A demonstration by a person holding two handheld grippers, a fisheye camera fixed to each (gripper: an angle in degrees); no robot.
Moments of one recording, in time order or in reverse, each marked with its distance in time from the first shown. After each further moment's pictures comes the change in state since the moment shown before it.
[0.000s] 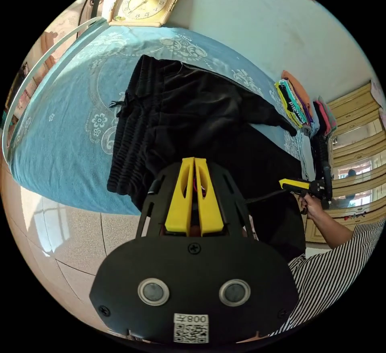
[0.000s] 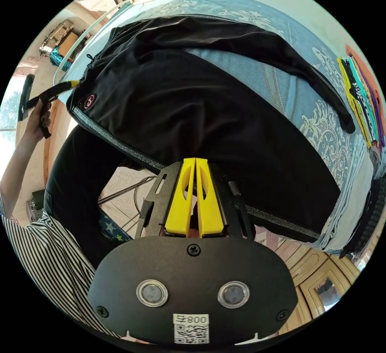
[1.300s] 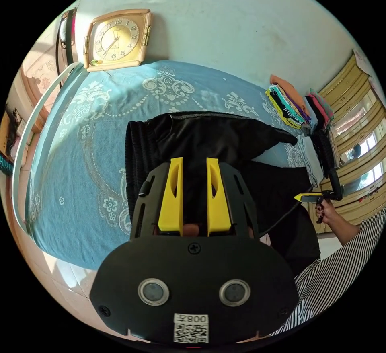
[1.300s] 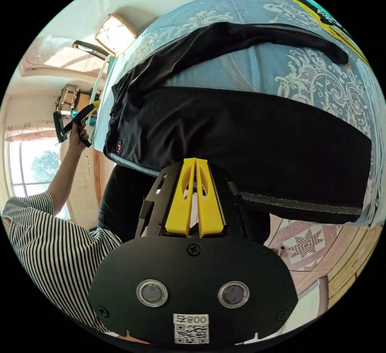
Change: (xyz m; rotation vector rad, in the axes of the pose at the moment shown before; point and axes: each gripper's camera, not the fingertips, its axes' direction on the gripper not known) left arm 0.157 -0.186 -0.022 0.038 -0.053 0.318; right arm 0.068 -0.025 -0.125 0.166 -0.417 0.337
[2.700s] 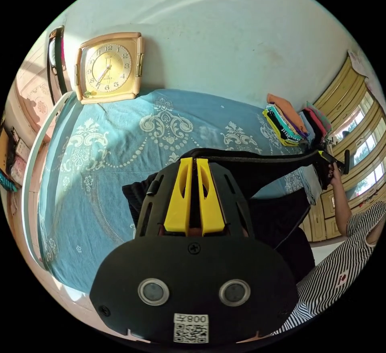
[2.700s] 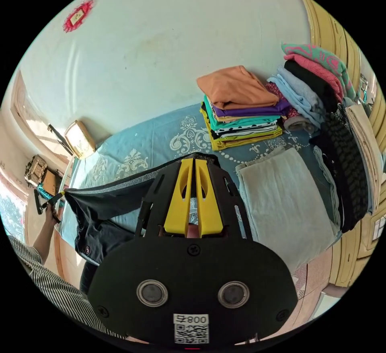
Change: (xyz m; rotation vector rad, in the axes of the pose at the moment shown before) left arm 0.025 -0.199 -0.022 0.098 0.003 0.006; right arm -0.038 -0.110 -0.442 0.645 0.298 0.098
